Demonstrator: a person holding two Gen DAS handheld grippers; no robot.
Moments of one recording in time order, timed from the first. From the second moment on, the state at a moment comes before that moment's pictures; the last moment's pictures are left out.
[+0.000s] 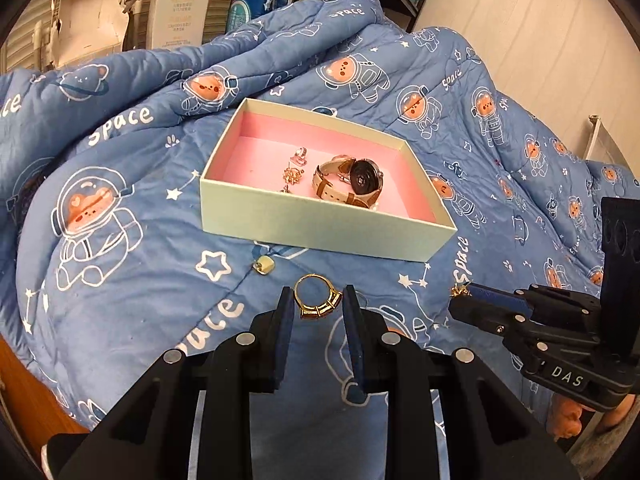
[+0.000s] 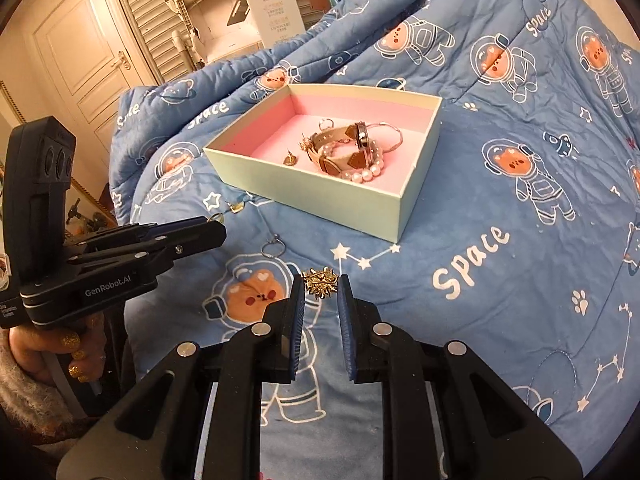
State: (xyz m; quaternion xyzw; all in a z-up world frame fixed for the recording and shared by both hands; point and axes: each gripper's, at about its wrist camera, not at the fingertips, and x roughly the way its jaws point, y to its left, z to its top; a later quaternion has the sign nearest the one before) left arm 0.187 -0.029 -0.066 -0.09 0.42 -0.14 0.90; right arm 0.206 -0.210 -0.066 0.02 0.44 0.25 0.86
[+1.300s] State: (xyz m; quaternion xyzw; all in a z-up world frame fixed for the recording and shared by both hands) left arm 0.312 -0.031 -0.062 0.01 0.49 -0.14 0.86; right arm 0.328 -0.167 -0.049 -0.01 0.50 0.27 0.83
